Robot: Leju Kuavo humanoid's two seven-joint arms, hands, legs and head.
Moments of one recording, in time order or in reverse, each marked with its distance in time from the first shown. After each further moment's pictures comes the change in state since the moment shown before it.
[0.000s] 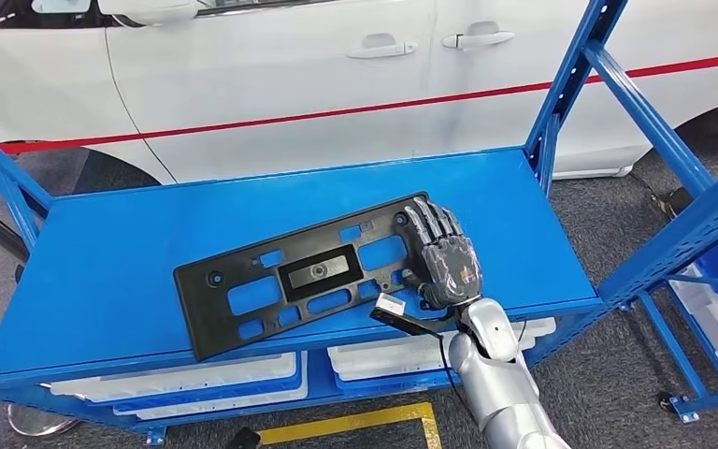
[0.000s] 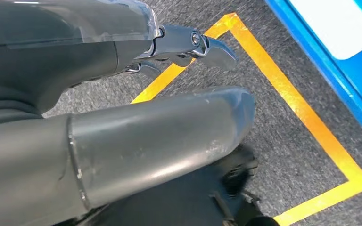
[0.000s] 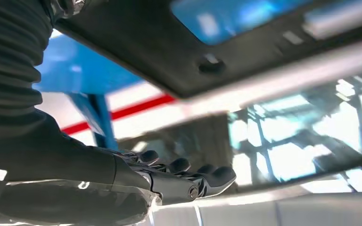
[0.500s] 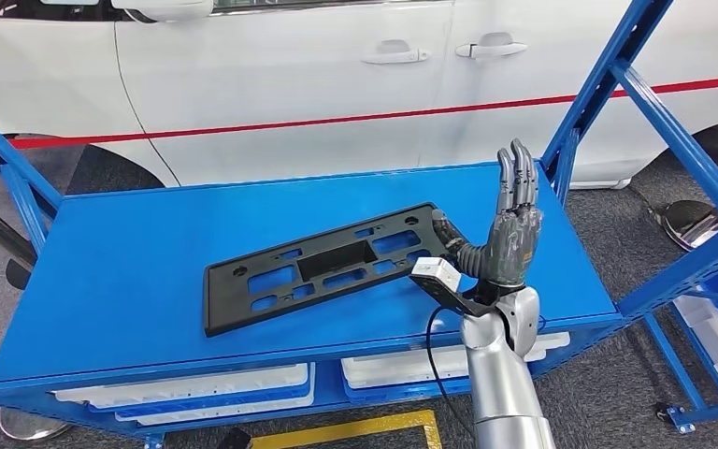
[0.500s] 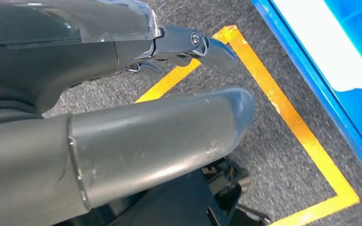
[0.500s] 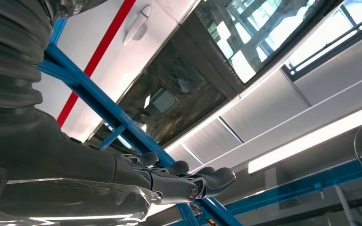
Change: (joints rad) left arm 0.004 0.002 0.019 0.000 -0.005 -0.001 -0.017; right arm 0.060 0.095 -0.061 -0.407 -0.391 0.002 -0.117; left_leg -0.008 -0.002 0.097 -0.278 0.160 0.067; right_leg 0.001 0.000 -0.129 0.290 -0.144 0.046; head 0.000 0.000
